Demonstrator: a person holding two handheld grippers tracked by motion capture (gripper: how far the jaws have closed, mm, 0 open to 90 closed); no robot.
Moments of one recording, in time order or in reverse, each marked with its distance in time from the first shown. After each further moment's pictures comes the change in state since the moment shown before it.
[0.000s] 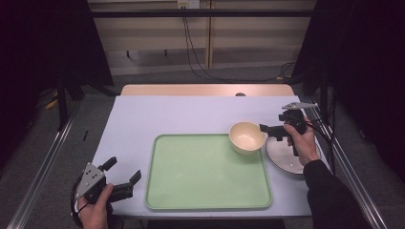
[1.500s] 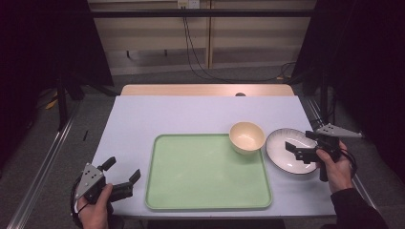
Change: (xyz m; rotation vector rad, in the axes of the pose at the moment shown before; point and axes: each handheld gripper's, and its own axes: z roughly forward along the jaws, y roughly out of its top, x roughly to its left) left arm -0.002 0.000 0.000 -0.019 0.020 -0.027; right arm -0.003 -0.062 -0.089 -0.131 -0.042 0.016
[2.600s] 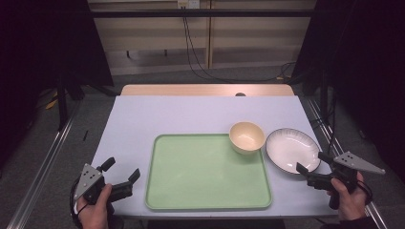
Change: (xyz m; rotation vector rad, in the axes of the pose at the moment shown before) left arm -0.001 -0.001 -0.001 -0.015 0.012 -0.030; right arm 0.021 -0.050 -0.054 -0.088 -0.050 0.039
